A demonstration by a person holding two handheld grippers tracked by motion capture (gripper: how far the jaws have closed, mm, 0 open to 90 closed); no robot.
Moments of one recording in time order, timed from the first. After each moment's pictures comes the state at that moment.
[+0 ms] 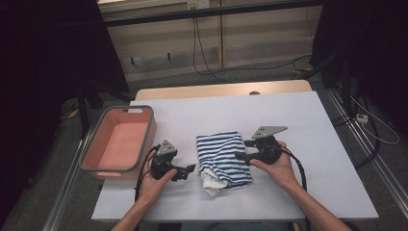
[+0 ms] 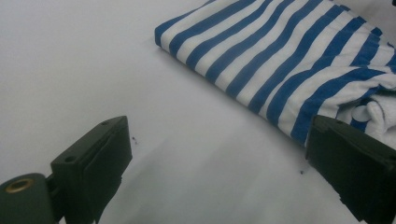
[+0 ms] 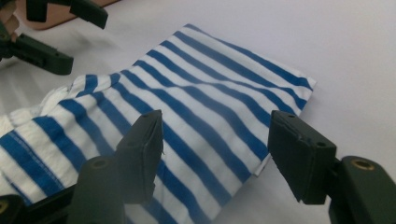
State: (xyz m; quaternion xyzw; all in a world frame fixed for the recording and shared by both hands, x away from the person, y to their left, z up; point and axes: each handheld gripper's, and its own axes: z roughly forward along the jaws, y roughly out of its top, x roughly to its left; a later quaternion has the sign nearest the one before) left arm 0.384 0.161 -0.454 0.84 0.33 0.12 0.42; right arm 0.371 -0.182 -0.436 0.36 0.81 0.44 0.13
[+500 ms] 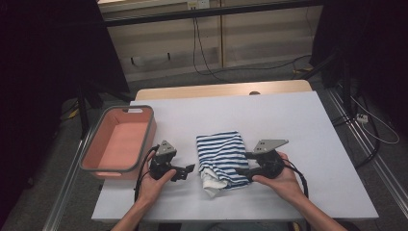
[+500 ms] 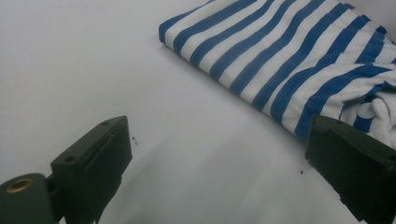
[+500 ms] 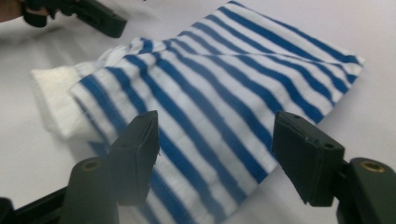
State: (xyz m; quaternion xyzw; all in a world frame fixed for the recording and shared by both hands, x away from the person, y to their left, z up) left arm 0.383 0.162 -0.455 0.84 0.34 0.12 0.41; right arm 0.332 -0.177 -0.439 0.32 0.83 0.44 0.12
